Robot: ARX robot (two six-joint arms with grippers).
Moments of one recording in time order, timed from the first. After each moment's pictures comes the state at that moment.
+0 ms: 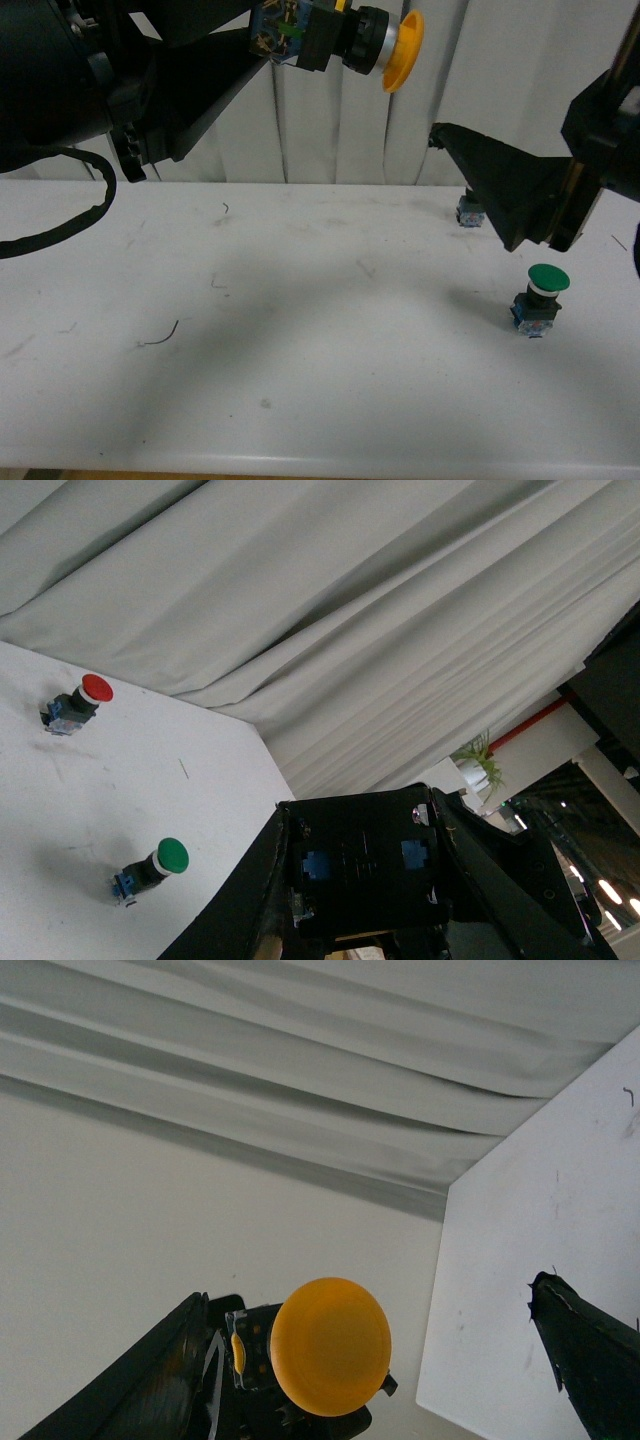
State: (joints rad) left arm -0.29 1.64 0.59 1.28 0.55 -1.01; right arm 0.30 1.71 0.59 1.28 -0.45 1.33
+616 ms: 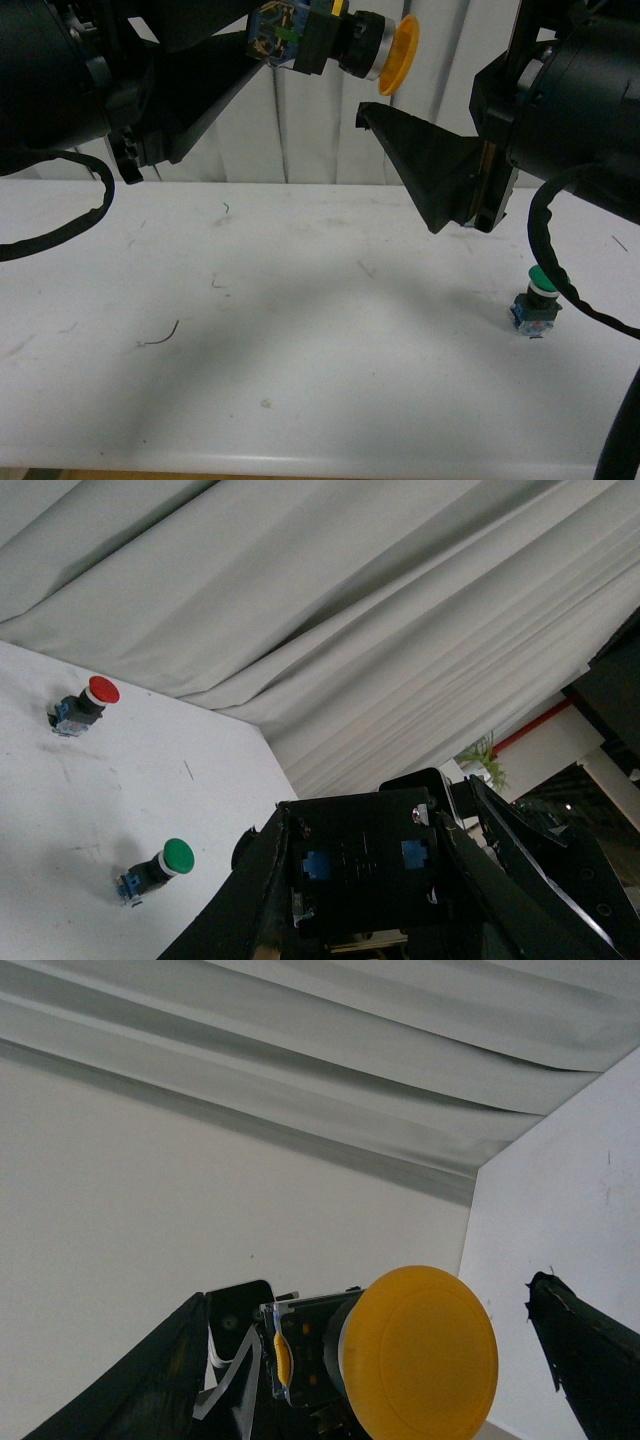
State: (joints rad) left arm -0.29 1.64 0.58 1.28 0.54 -1.00; right arm 0.40 1.75 0.66 1.29 -0.41 1.33
